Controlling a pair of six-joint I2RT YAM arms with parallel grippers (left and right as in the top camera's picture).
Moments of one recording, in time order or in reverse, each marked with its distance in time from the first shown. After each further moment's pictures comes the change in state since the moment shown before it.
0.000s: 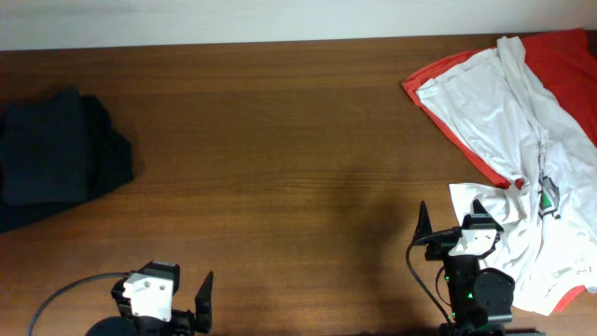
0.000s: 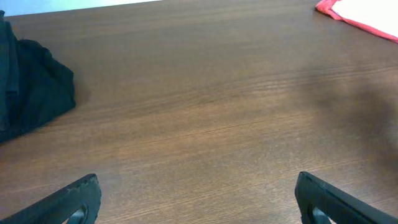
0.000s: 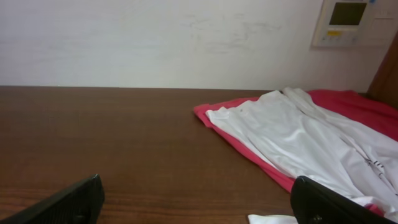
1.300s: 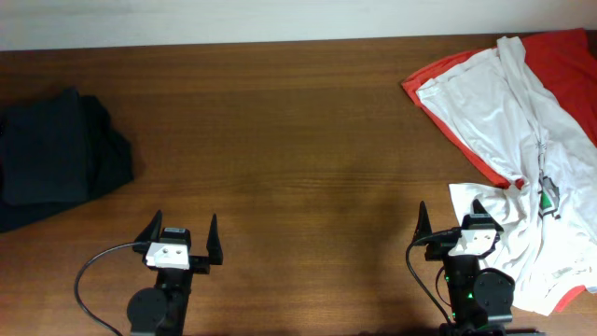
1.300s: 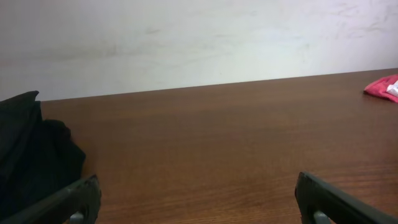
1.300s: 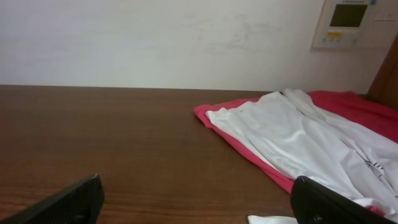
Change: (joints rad) left arm 0.002 -0.116 -0.690 1.017 -0.108 0.004; right arm 0.000 -0.002 0.000 0.000 -0.003 -0.005
